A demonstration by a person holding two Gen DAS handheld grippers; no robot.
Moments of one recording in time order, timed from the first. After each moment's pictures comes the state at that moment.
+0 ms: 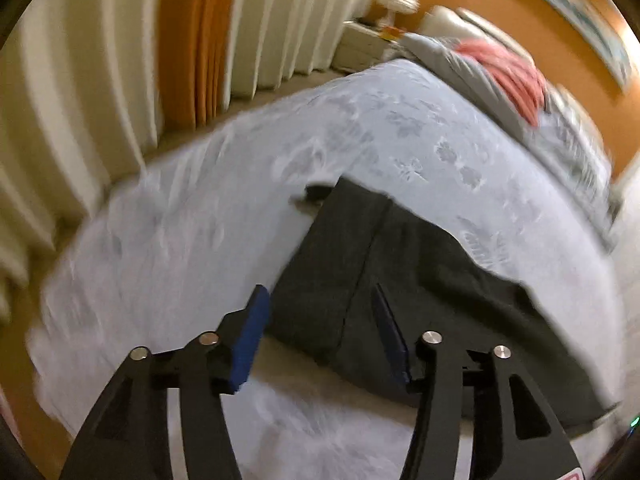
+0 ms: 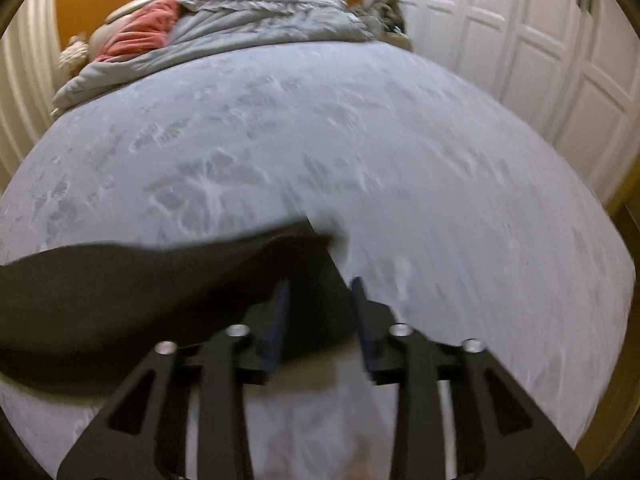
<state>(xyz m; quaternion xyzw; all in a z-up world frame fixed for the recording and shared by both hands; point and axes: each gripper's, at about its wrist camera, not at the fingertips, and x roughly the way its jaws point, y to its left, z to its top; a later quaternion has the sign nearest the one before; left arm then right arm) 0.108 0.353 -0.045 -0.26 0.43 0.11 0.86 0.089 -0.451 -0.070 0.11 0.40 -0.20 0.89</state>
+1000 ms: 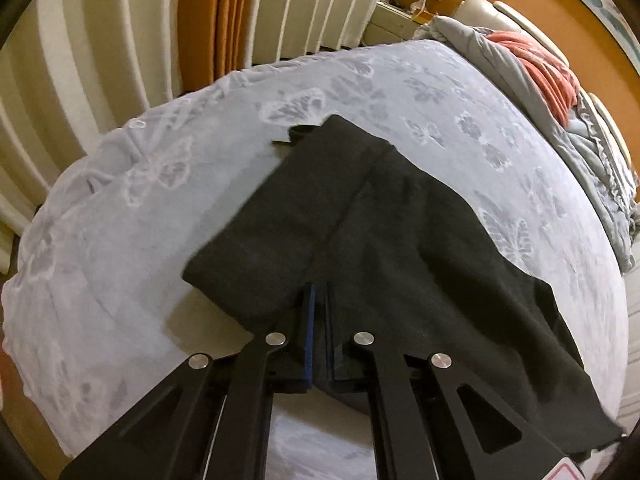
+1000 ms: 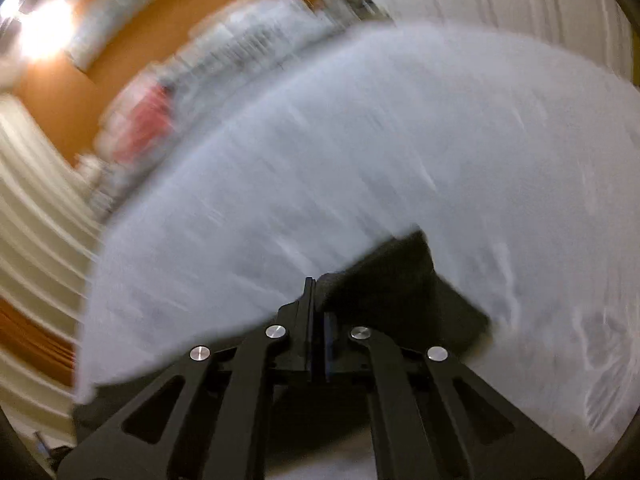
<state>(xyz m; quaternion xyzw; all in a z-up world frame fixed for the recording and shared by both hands) 0.144 0.313 -0.086 -0.24 0.46 0.17 0.84 0.108 -0.451 -0.028 0.30 0.27 -0.12 0.91</state>
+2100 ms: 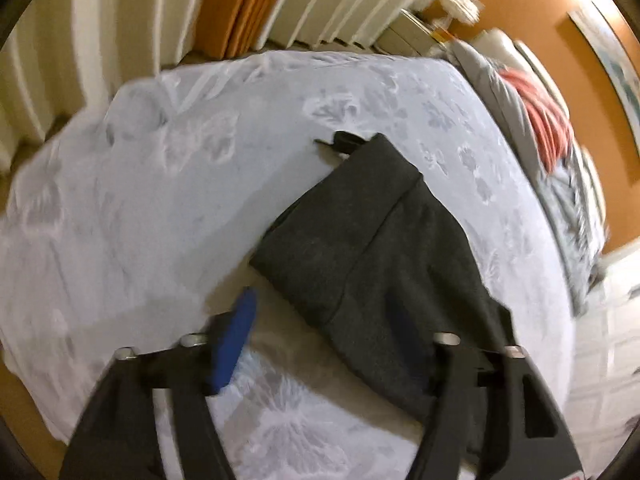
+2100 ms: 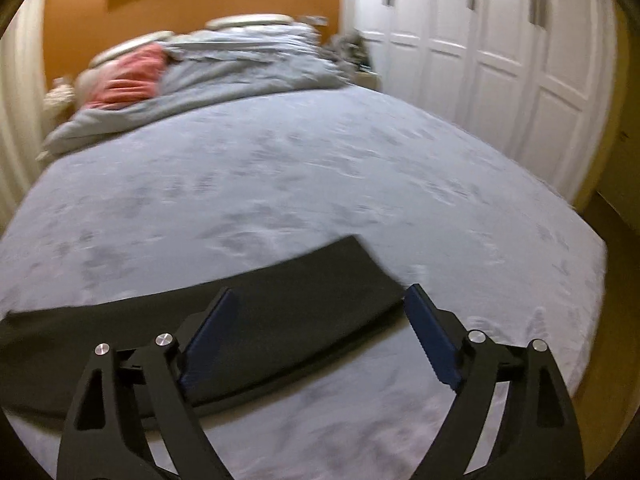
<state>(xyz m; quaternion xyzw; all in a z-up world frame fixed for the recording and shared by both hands) 0.105 0.362 -0.081 -0.38 0.44 0.14 0.80 0.084 -0.336 -0.023 0.09 0.33 -0.23 0.91</state>
